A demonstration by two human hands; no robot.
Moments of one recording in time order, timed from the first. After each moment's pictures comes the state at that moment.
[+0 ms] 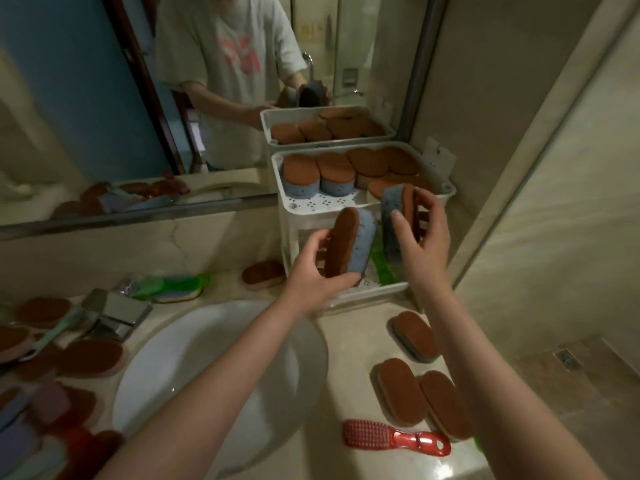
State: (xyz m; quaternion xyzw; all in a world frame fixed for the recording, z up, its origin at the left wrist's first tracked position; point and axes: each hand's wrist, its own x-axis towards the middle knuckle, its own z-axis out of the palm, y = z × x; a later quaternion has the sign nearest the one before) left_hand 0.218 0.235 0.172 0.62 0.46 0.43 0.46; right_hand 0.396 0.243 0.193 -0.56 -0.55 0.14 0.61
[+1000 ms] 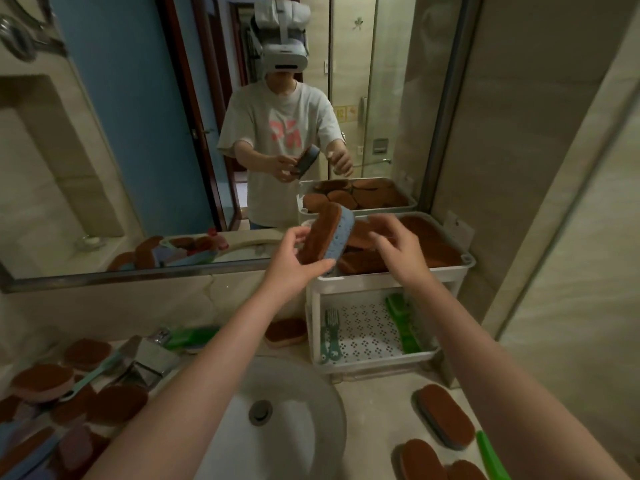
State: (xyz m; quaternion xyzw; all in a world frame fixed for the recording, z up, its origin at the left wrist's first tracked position) left_hand 0.174 0.283 0.261 0.62 0.52 0.48 0.35; right_hand 0.373 0.325 0.254 -0.47 -0.69 0.23 0.49
